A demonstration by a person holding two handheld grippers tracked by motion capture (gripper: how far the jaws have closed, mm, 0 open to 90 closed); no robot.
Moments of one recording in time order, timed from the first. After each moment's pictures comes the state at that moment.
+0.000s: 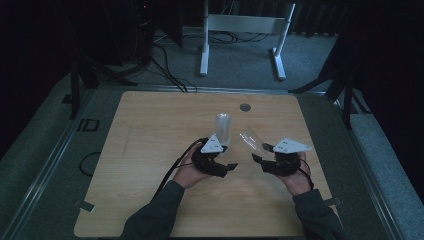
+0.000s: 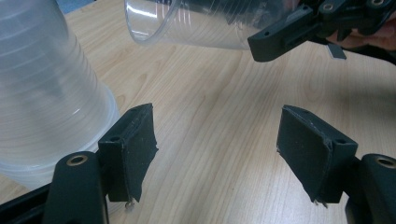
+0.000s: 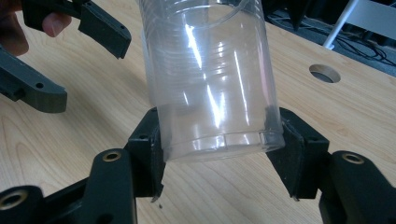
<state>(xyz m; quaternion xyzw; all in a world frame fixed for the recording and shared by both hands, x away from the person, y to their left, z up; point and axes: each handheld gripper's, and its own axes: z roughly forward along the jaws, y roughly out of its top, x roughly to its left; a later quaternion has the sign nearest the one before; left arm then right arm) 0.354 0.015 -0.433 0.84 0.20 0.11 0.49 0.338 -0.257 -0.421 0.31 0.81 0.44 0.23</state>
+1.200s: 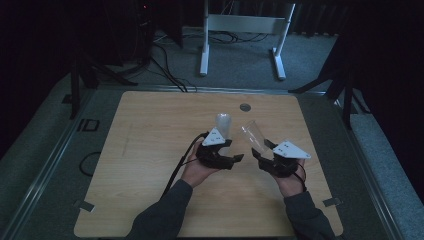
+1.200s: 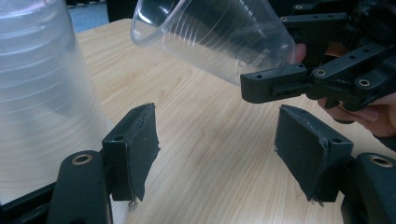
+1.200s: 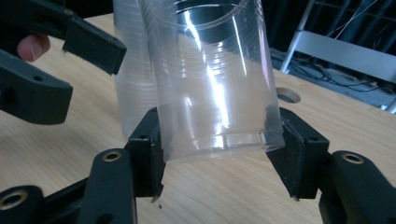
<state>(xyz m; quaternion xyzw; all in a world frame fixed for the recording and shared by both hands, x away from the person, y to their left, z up) 0.361 0.003 -0.422 0.80 0.25 0.09 0.54 0.330 -0.248 -0.428 0.34 0.75 0.48 0.31</state>
